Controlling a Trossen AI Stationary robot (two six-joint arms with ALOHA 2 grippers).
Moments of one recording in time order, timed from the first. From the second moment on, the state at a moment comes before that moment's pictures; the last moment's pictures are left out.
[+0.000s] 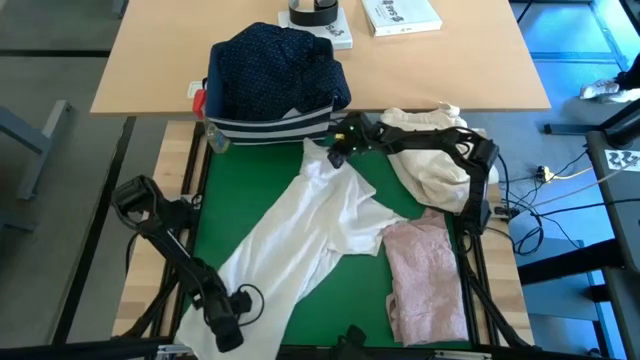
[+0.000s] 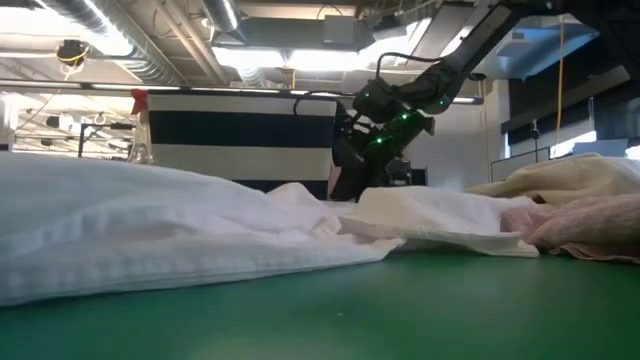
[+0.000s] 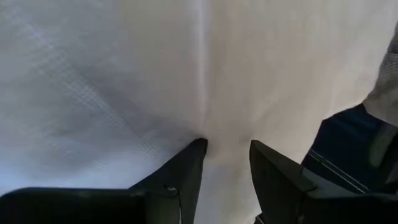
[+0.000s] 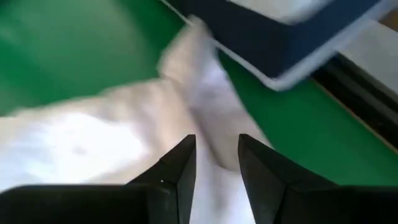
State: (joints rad) left arm -0.93 1.75 0.81 -0.13 0.22 -1.57; right arm -0.53 1.94 1.21 0.00 -0.18 0.16
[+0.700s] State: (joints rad) left arm -0.93 1.75 0.80 -0.14 0.21 -1.69; right arm -0.52 2.01 1.22 -0.28 0.03 0.11
